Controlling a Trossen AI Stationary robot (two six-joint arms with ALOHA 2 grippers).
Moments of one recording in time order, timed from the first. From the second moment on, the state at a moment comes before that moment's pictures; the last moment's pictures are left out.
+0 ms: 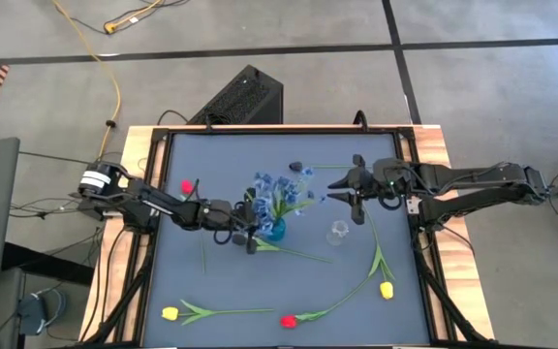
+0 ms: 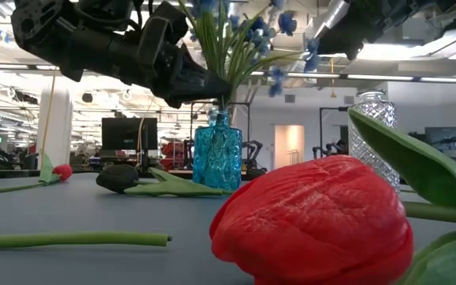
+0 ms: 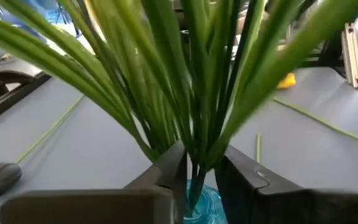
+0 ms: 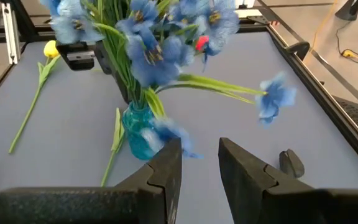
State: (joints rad) left arm -0.11 1.60 0.56 0.86 -0.19 0.00; right arm -0.04 0.94 0.76 -0.28 0.08 0.03
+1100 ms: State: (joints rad) left arm -0.09 1.08 0.72 -0.55 -0.12 -0.03; right arm 0.09 0.95 0.76 -0.27 -0.01 0.22
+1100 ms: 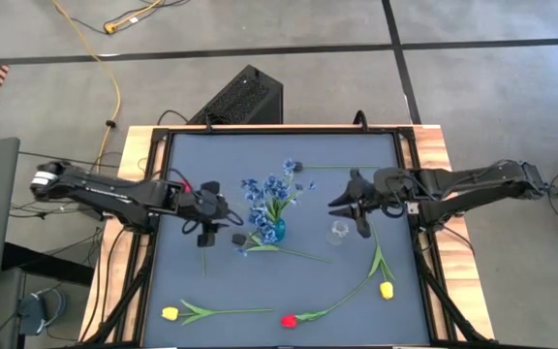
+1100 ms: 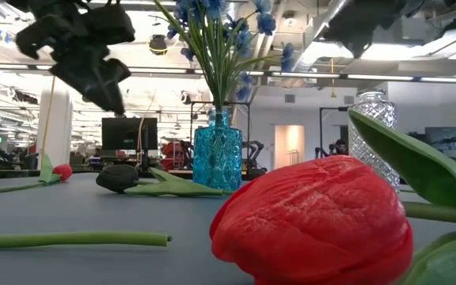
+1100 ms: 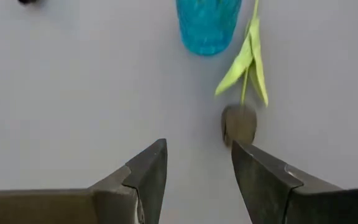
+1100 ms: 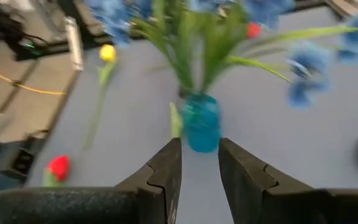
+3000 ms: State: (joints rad) left arm -0.09 0.68 0.19 0.25 -0.03 -0.03; right arm 0.34 2.02 1.33 -0.52 0.27 0.52
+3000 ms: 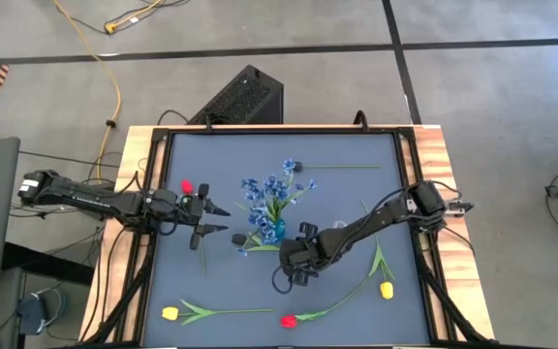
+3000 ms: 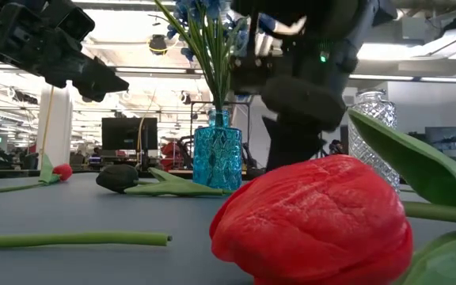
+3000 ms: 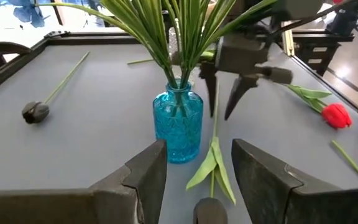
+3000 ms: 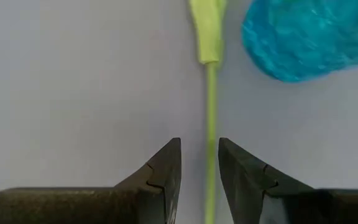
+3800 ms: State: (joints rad) left arm -0.09 0.66 0.19 0.29 -0.03 -0.03; right arm 0.35 1.93 1.30 -0.44 0.11 0.46
